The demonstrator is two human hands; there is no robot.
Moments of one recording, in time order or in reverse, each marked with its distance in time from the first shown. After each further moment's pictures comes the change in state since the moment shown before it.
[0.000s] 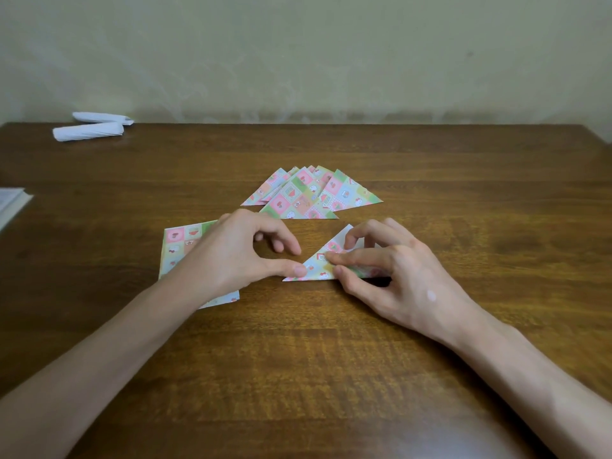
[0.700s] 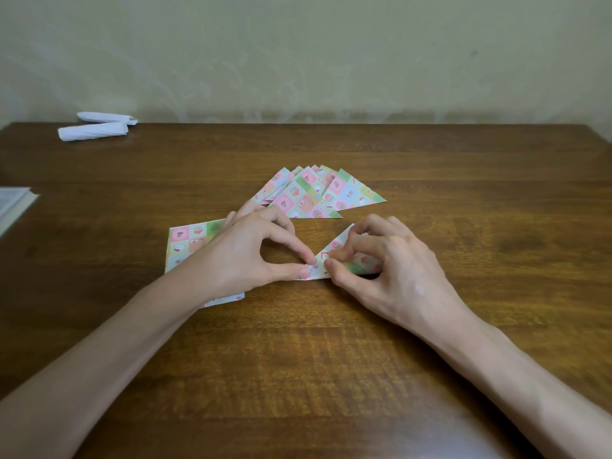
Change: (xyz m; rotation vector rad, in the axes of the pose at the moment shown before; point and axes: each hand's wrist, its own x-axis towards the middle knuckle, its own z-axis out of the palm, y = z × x) left_hand 0.000 0.000 0.001 0.047 -0.063 0.140; right_hand 0.007 -0.021 0.008 -0.005 0.056 0.250
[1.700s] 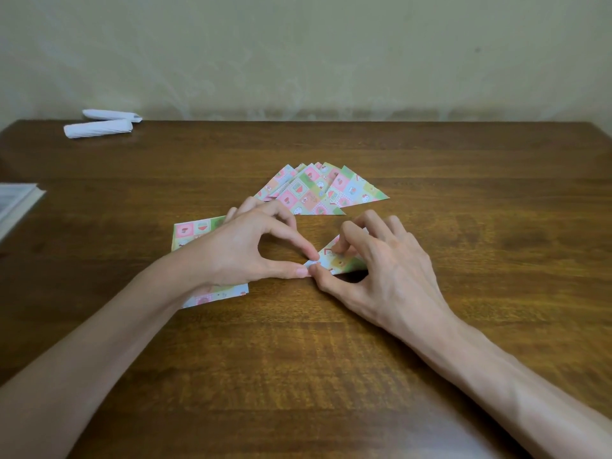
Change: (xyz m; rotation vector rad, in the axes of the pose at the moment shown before) left_hand 0.000 -0.002 -0.011 0.040 -0.133 0.026; right_hand -0.003 -0.014 0.013 -0.206 0.028 0.005
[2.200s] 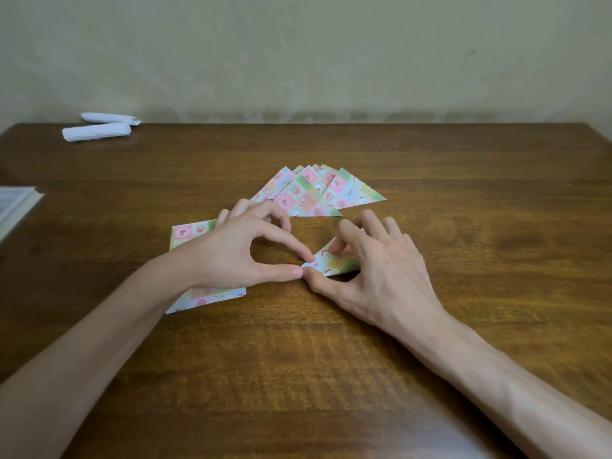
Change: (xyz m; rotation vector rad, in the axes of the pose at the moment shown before) left_hand -0.003 -0.003 -0.003 0.044 -0.033 -0.011; right_hand 0.005 -0.002 0.003 -0.009 -0.044 0.040
